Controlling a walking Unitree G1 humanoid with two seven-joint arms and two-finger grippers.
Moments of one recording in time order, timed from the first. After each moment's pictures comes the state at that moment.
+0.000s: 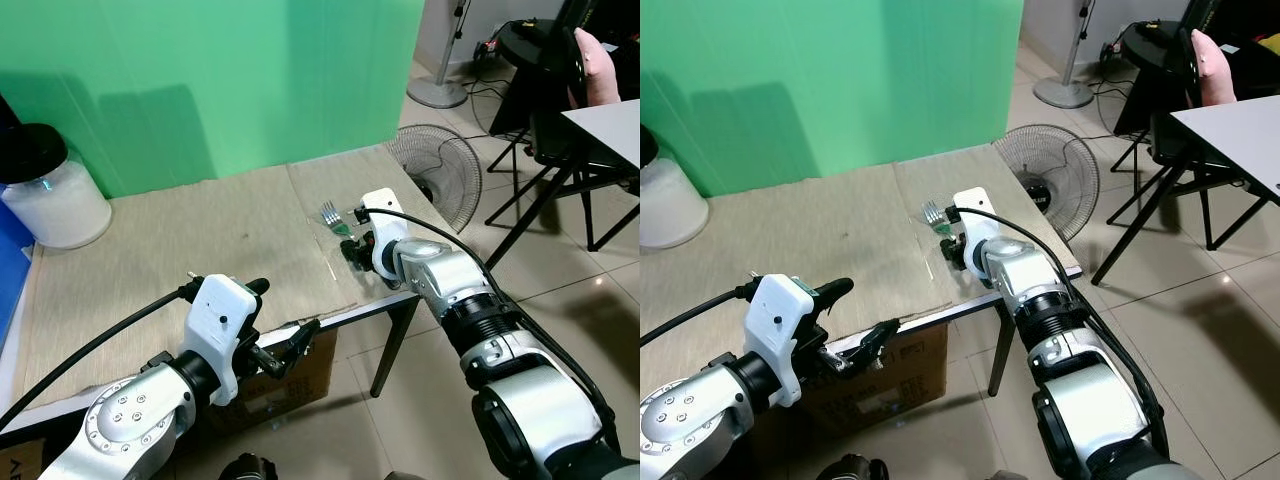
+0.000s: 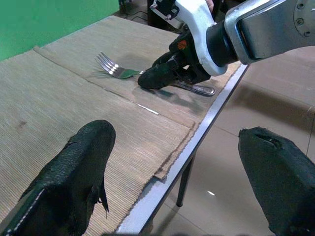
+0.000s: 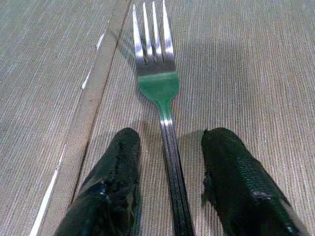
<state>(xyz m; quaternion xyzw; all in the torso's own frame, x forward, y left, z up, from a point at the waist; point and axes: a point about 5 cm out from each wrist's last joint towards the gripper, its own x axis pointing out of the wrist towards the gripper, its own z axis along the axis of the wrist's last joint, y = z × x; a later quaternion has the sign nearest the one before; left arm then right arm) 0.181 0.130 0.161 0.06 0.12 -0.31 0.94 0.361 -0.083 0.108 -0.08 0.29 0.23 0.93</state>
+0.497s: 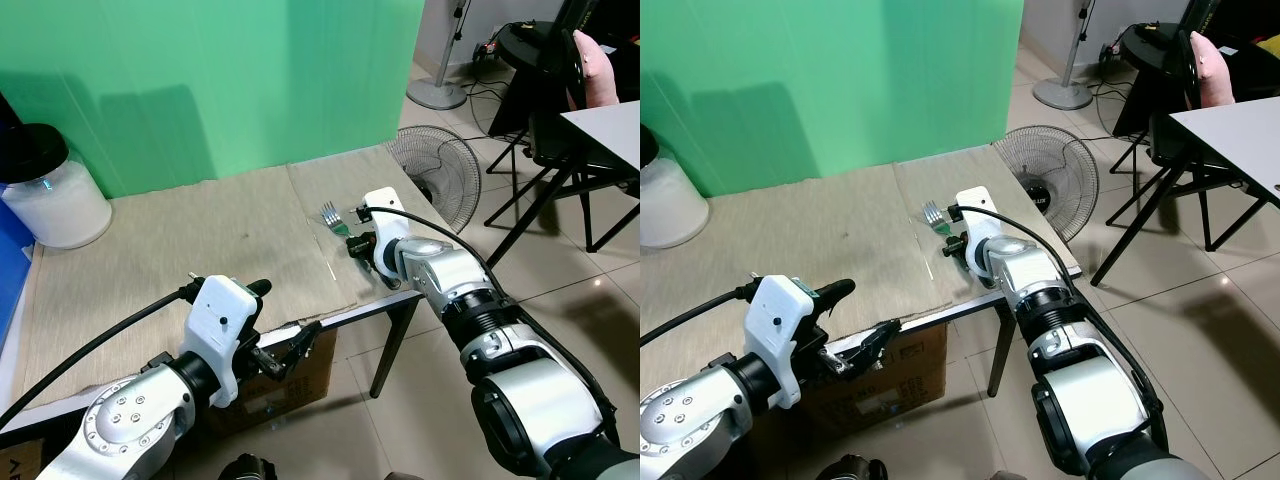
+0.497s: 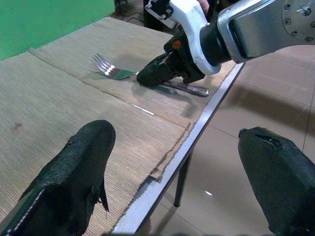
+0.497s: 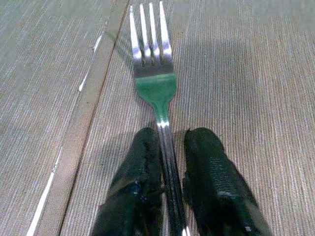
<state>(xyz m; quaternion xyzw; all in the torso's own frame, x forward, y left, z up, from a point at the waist) 0.180 0.130 0.162 0.06 0.12 -0.32 0.94 0.365 -0.085 0.107 -0.07 0.29 0.23 0.93</state>
